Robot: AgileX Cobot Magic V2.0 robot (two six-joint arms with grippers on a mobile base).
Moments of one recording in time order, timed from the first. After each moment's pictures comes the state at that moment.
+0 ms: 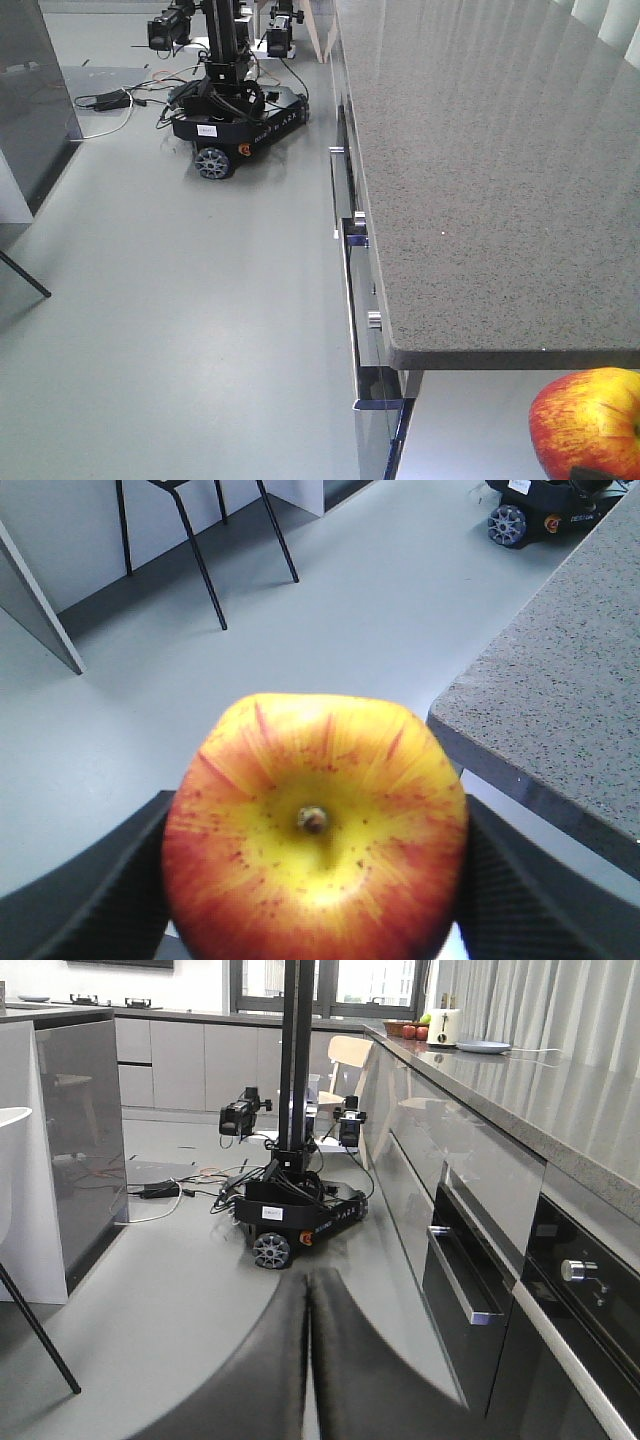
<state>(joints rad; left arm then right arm) 0.04 -0.01 0.02 -0.05 0.10 -0.08 0.40 0.47 -0.76 0.33 0.98 -0.30</state>
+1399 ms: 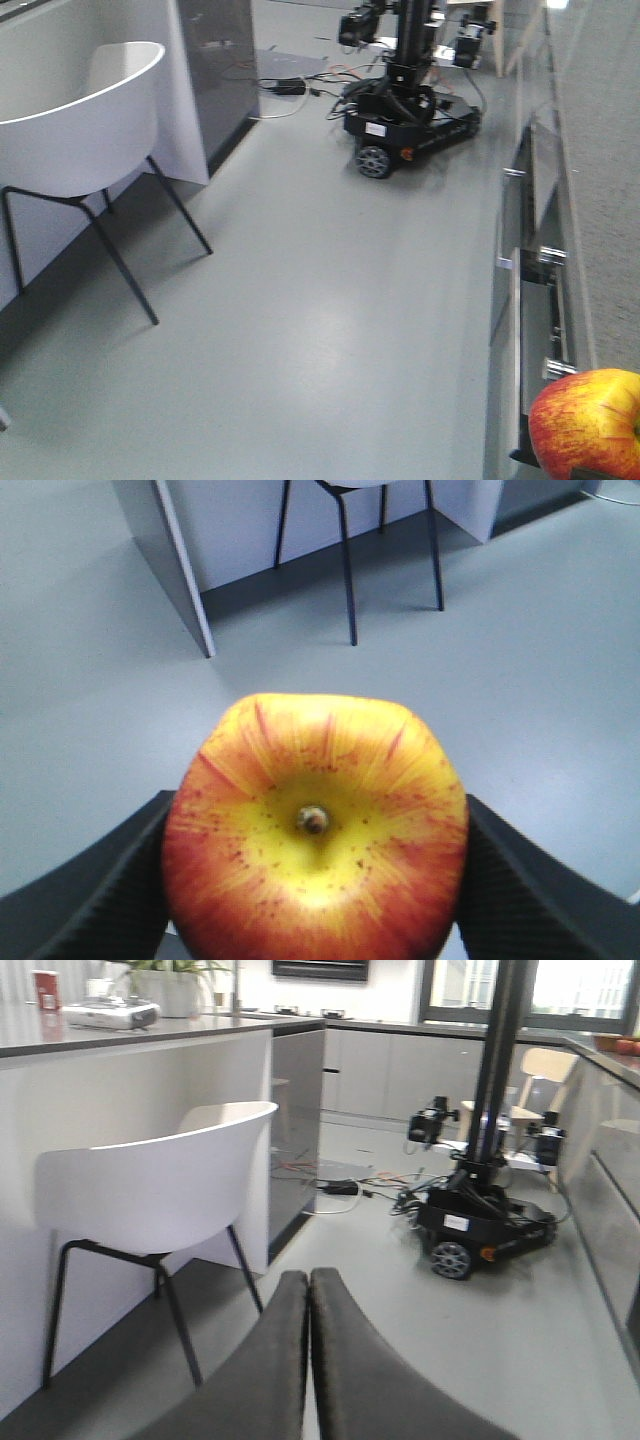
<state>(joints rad) 0.04 -0.01 0.02 -0.05 0.10 -0.08 0.40 0.47 -0.76 0.33 0.98 -0.30</state>
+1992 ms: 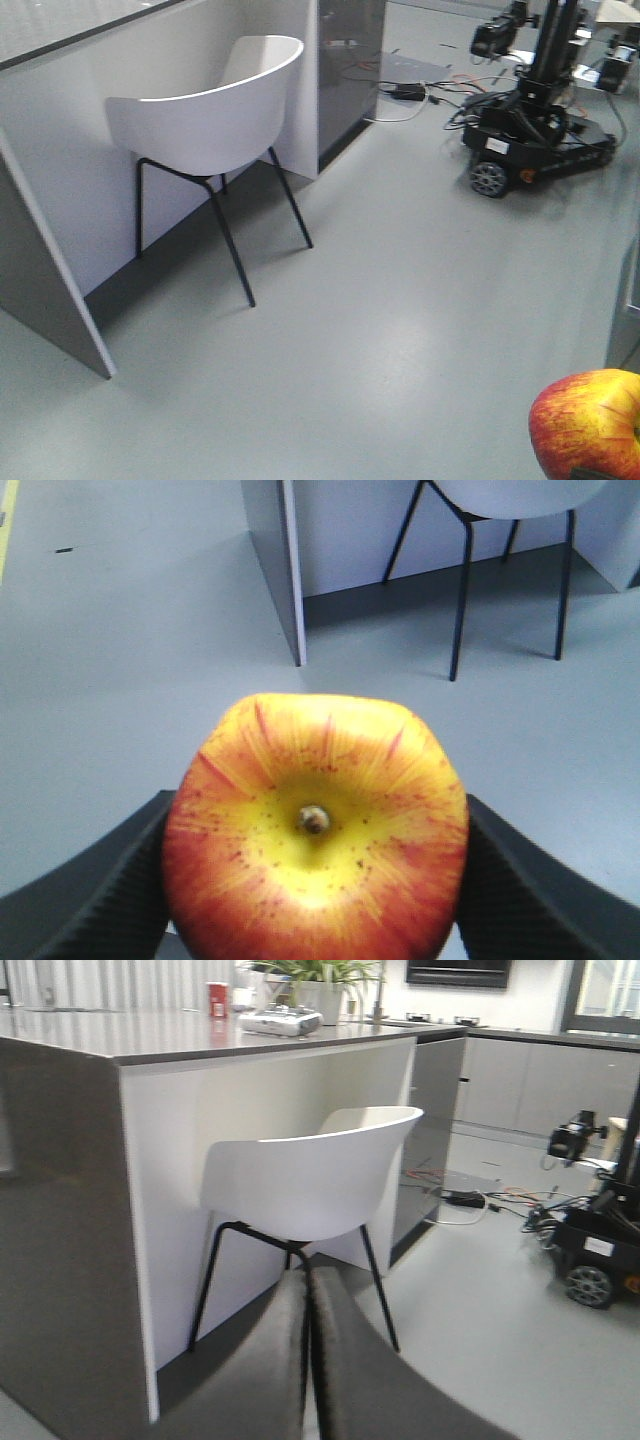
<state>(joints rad) 0.04 -0.01 0.02 -0.05 0.10 -0.08 0.40 0.47 -0.76 0.33 0.98 -0.30</state>
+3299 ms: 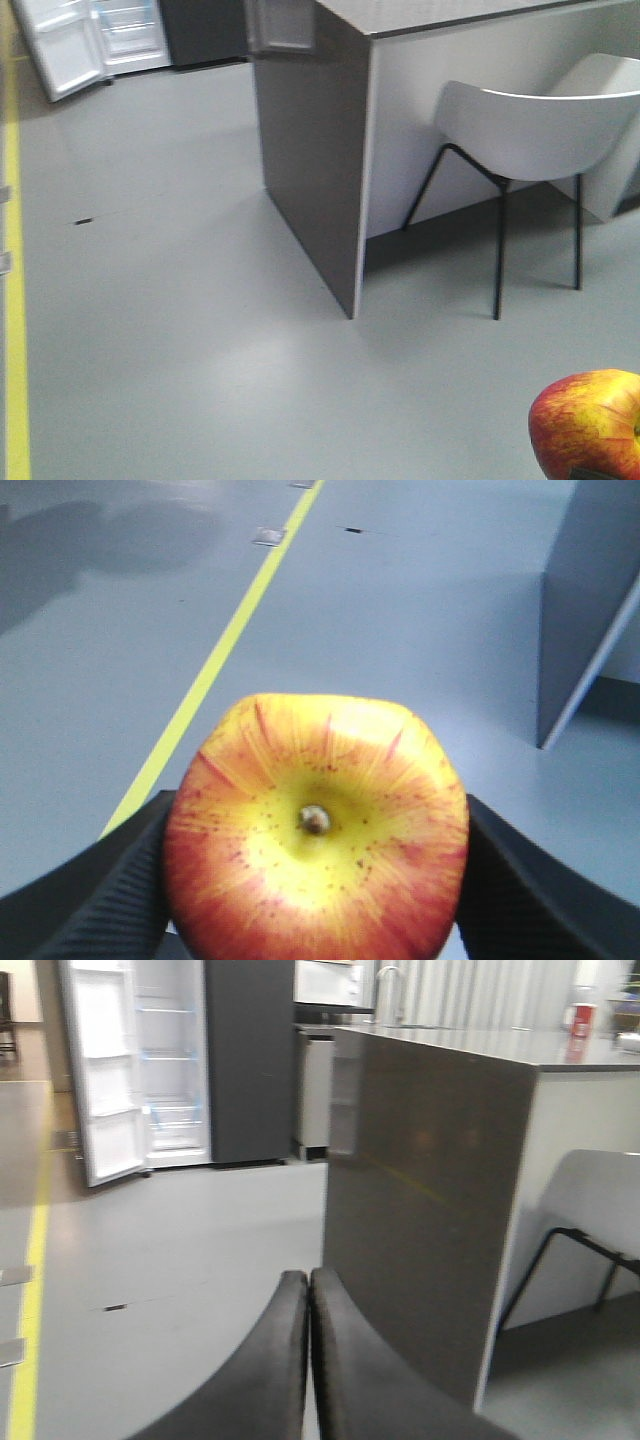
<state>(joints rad) 0.04 -0.01 0.02 -0.05 0.10 -0.08 0.40 0.47 -0.76 0.33 0.98 -0.30</state>
